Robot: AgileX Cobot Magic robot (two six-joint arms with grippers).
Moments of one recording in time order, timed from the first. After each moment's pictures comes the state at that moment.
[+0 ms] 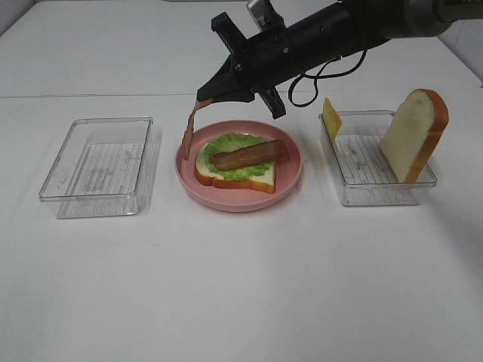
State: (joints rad) left arm -0.31 0.00 -0.50 0.09 1.06 -0.07; right arm 0.32 2.27 -1.75 1.20 0.95 -0.37
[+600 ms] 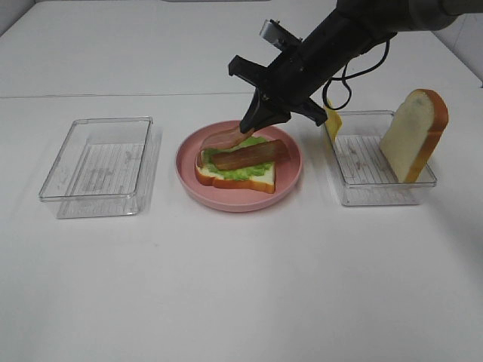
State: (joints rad) left arm -0.31 0.00 -0.50 0.09 1.06 -0.07; right arm 0.32 2.24 -1.75 0.69 0.88 -0.09
